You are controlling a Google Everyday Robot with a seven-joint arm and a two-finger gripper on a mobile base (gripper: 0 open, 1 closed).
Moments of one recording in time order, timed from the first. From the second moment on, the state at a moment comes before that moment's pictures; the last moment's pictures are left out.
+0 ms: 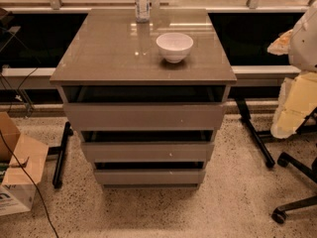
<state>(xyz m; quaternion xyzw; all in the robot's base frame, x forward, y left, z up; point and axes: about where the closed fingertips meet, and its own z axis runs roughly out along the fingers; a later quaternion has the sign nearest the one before) 0.438 -0.217 0.976 -0.60 0.78 -0.03 0.16</state>
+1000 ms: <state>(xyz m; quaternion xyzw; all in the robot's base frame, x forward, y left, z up) 0.447 -0.165 0.922 -0.62 0.75 0.05 0.21</state>
